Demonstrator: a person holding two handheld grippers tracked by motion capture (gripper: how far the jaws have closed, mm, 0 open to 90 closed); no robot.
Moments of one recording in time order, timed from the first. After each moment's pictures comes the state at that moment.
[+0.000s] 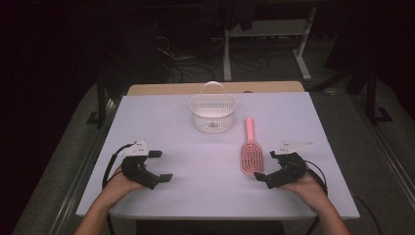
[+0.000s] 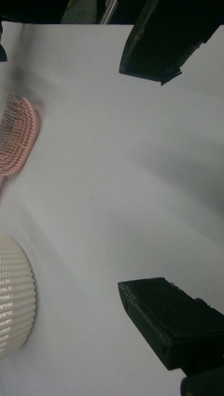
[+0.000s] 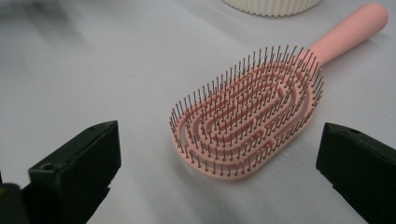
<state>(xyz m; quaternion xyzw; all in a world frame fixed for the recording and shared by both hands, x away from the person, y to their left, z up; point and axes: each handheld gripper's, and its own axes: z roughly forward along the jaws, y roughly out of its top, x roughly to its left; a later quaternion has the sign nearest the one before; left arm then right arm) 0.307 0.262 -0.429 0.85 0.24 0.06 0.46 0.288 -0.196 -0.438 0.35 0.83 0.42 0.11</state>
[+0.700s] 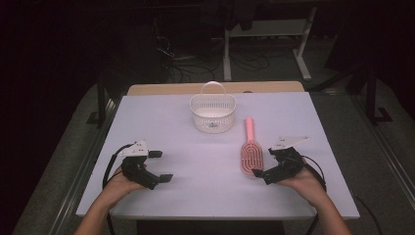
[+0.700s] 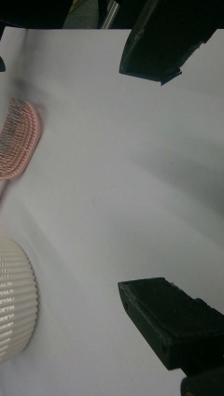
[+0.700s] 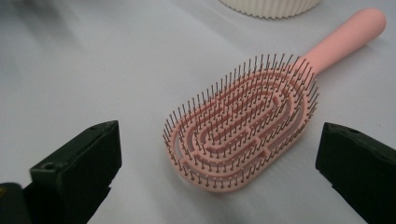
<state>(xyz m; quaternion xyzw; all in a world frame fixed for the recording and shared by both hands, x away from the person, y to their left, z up) 0.306 0.263 -0.429 0.85 0.24 0.05 0.47 0.298 -0.189 -0.430 0.35 0.84 0.40 0.11</state>
